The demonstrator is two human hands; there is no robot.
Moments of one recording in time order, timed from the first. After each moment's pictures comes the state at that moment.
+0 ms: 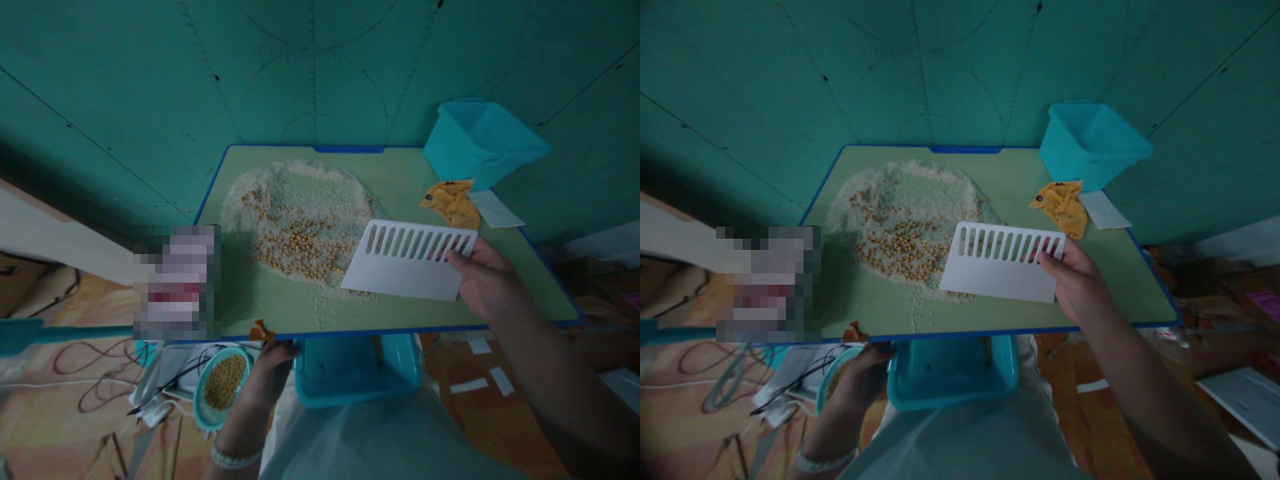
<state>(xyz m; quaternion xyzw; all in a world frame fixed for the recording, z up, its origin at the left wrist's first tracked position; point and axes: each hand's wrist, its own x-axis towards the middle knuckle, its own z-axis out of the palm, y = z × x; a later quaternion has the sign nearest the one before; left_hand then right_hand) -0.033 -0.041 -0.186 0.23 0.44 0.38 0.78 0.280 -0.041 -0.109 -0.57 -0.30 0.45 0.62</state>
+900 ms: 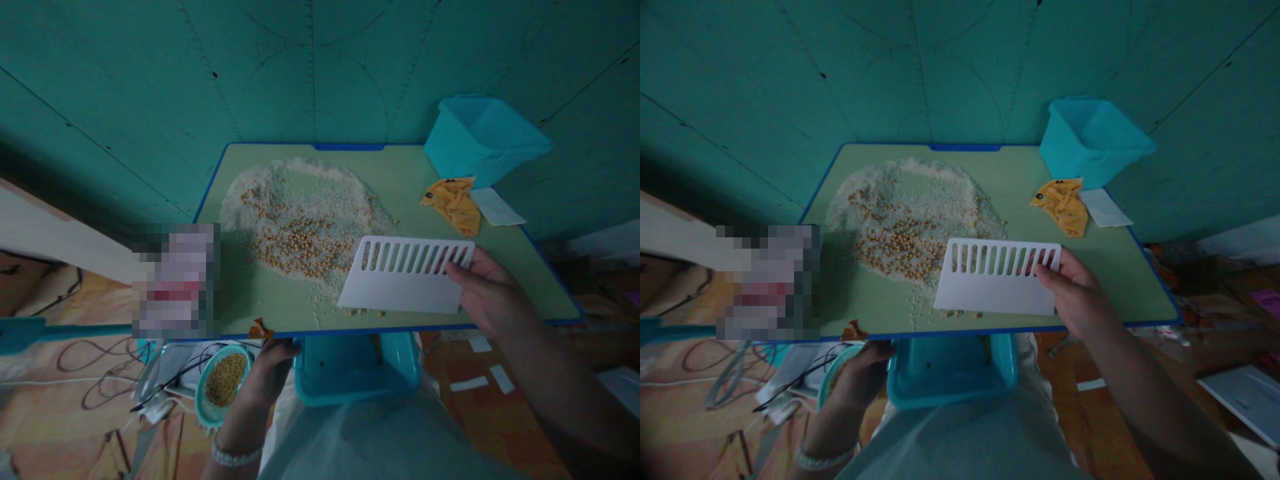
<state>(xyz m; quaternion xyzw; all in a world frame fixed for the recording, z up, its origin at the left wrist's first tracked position) -0.029 -0.040 -0.179 0.24 0.44 0.38 0.78 0.279 -0.058 -0.112 -0.56 -0.30 0.49 0.60</state>
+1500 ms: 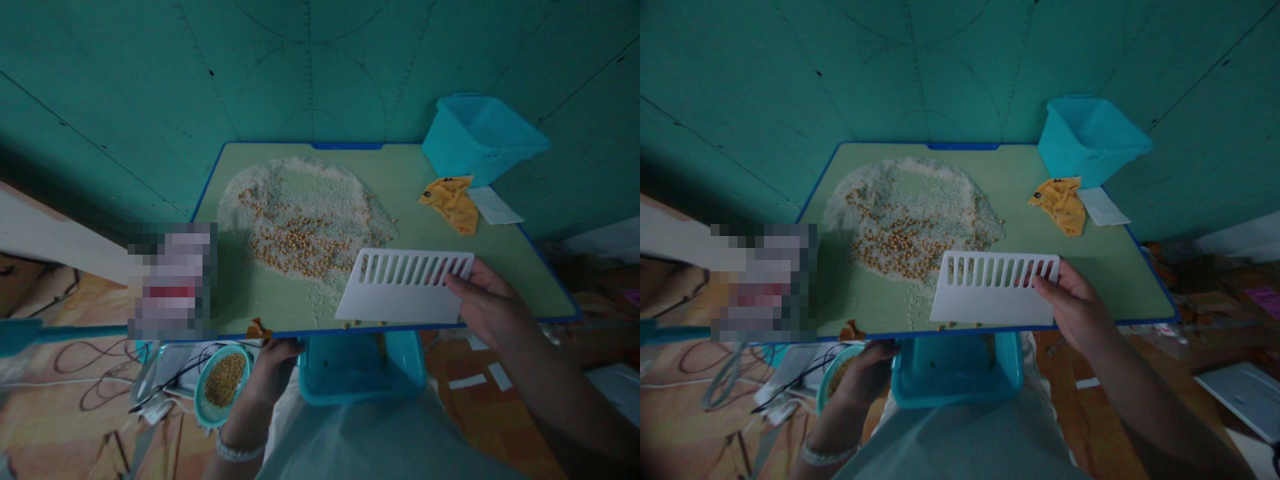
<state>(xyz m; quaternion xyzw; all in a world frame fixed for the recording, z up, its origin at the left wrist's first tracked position) -0.021 -0.040 -0.182 0.21 0.48 0.38 0.77 0.270 -0.070 -0.111 -0.57 -0.29 0.50 0.59</state>
